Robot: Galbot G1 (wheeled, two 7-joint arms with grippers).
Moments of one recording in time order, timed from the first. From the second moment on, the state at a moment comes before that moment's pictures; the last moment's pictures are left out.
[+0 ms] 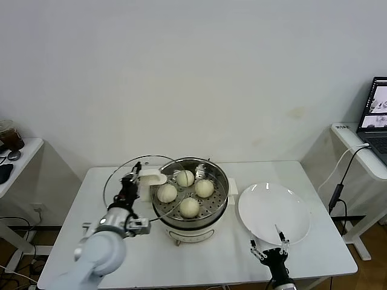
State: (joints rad) left arm 1.06 -0.99 -0.14 -2.04 1.10 0.49 0.23; right arm -1.58 1.54 0.66 1.72 -0.20 0.42 -0.12
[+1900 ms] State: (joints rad) left arm 0.91 -1.31 0.09 -1.79 1.36 0.54 0.26; right arm -1.58 1.54 0.63 1.69 -0.23 0.42 -0.10
